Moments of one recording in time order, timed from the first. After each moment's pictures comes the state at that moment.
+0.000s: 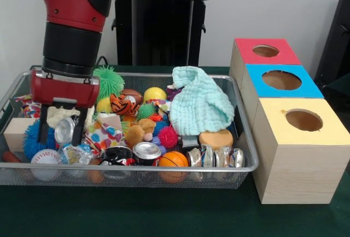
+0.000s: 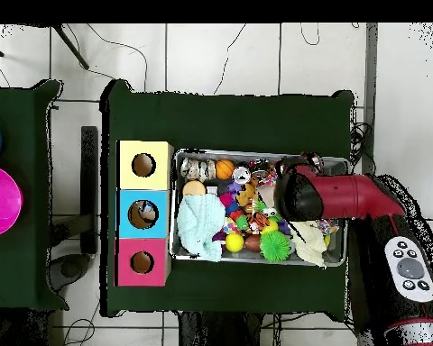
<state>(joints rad) -0.62 -0.58 0.26 1.47 -0.70 0.31 1.50</state>
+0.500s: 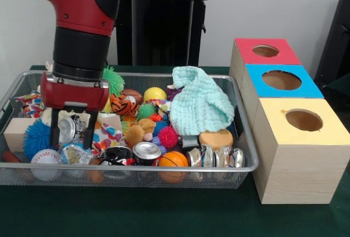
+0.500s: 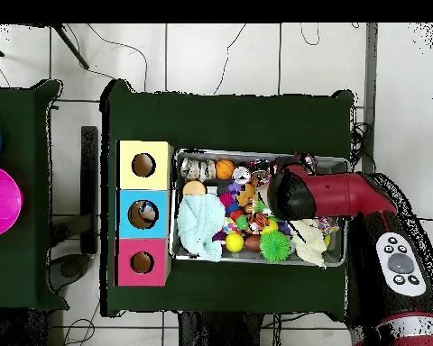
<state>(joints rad) -0.60 -0.57 0.26 1.47 -0.70 0.31 1.50</state>
